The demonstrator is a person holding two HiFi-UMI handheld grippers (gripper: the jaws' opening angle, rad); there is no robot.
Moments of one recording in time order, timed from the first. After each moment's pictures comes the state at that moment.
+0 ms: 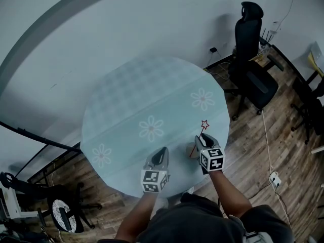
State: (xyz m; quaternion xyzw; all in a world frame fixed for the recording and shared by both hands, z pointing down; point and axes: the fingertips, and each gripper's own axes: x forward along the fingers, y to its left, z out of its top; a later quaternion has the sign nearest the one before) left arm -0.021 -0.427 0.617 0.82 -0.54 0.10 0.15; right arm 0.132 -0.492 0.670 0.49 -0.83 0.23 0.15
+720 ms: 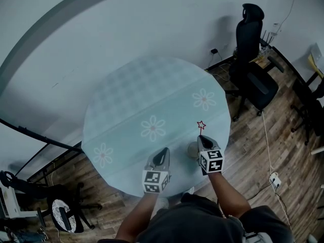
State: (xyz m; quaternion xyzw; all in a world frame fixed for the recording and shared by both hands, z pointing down) left arm -0.027 -0.419 0.612 0.83 -0.53 0.10 0.14; right arm 0.124 -0.483 0.662 0.51 -0.82 0.21 0.16
